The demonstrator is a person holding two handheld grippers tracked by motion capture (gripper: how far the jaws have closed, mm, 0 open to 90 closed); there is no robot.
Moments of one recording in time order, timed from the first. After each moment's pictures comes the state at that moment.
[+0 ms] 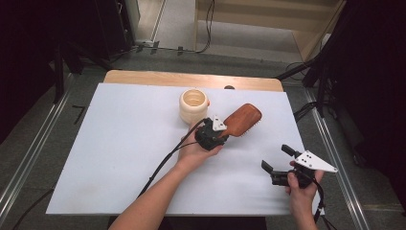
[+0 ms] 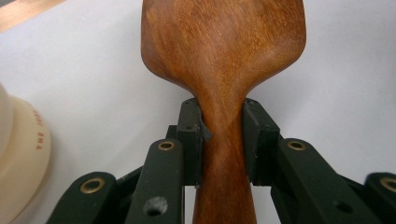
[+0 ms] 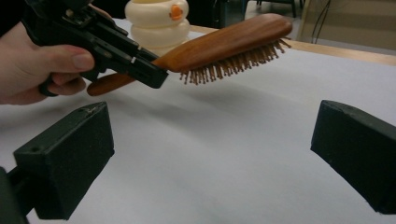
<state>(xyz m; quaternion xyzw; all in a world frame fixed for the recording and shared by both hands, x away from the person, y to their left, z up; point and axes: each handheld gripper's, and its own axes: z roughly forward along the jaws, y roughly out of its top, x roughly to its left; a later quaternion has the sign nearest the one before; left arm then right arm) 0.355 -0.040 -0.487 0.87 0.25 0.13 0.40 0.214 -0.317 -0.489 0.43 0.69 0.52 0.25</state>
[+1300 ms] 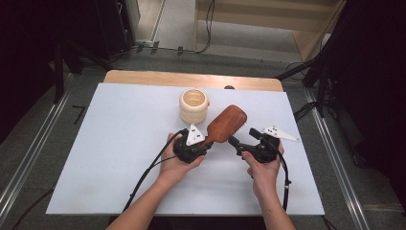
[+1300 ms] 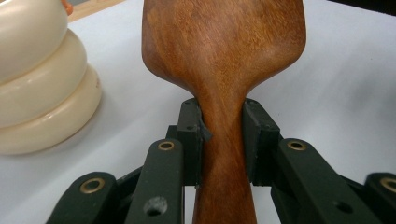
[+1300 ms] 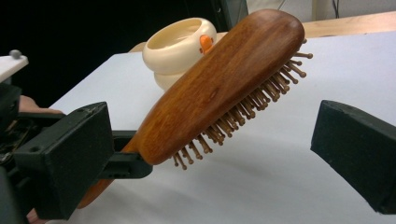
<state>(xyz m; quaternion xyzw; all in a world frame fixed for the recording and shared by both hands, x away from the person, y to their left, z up) 0.311 0.024 -0.483 0.84 0.26 0.16 0.45 0.277 -0.227 -0.462 0.53 0.63 0.54 0.15</state>
